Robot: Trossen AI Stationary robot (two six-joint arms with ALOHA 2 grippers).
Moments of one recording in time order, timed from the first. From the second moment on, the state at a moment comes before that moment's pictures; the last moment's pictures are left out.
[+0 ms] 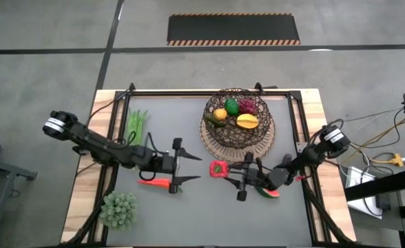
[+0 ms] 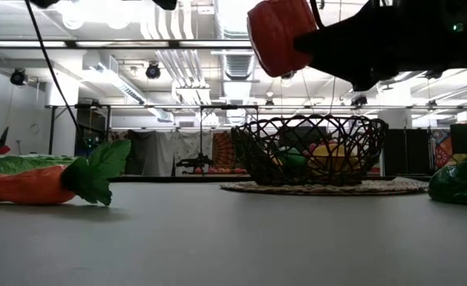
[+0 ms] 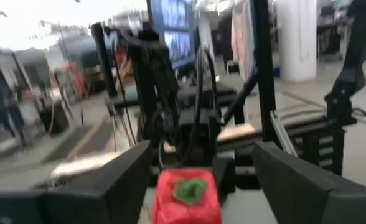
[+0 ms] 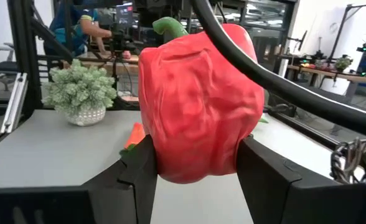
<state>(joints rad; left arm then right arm) -0.34 1.32 0.72 0.71 -0.24 0.20 0.53 1.79 0.46 1.42 0.73 -0.15</state>
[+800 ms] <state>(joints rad) -0.30 1.59 0.88 0.60 -0.29 0.15 0.53 1.78 0.46 1.38 0.73 -0.13</state>
